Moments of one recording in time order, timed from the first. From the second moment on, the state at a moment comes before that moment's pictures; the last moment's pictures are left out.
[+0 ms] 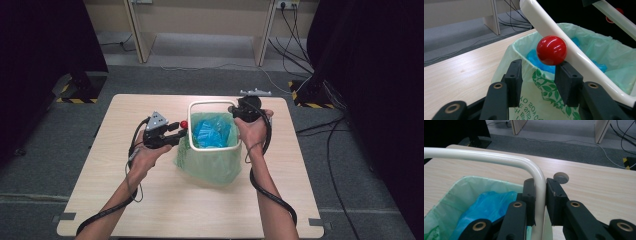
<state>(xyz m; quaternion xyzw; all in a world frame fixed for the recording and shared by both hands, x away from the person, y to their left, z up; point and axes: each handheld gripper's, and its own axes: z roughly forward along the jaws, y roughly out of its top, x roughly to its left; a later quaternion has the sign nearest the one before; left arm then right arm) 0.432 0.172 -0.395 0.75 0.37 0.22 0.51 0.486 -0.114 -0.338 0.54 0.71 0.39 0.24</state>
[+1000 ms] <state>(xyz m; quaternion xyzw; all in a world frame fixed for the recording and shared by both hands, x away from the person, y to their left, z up) 0.421 0.144 -0.379 0.76 0.34 0.19 0.53 0.460 -0.200 -0.332 0.57 0.67 0.43 0.22</state>
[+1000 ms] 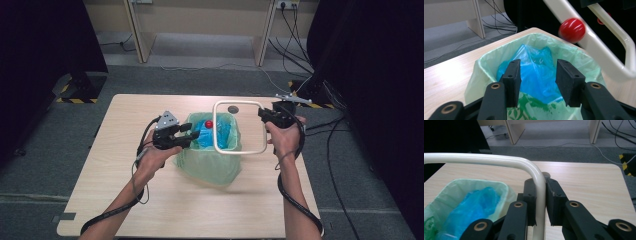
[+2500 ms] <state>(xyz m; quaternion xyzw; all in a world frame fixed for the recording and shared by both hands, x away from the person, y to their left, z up) 0.360 0.216 -0.448 0.75 0.40 0.17 0.50 0.415 -0.331 -0.446 0.66 0.63 0.34 0.20</state>
